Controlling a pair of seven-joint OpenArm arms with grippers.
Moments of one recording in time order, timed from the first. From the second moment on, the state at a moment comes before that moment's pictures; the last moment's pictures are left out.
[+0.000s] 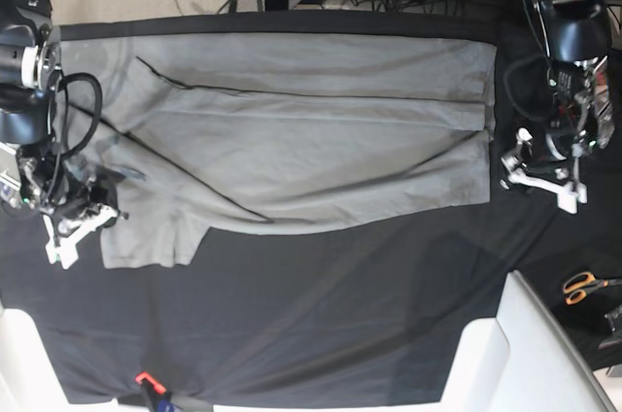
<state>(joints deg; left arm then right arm) -9.0 -24.7 -13.7 49.9 -36.3 -9.3 36.5 27.6 17.4 8.5 23.4 18.0 26.2 -24.0</state>
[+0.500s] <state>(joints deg) -15.1 -19.6 -11.2 45.9 -32.3 -10.2 34.8 27.6 17.4 8.5 23.4 18.0 26.3 -24.1</state>
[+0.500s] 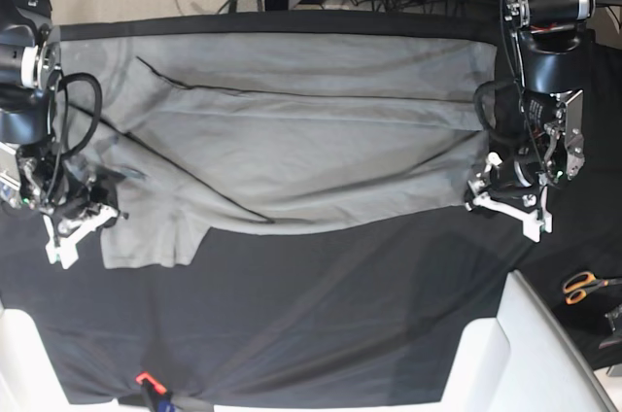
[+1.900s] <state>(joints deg) -20.9 -19.5 -11.1 46.5 -31.8 -12.0 38.0 27.3 17.1 8.4 29.8 17.1 26.2 -25.4</state>
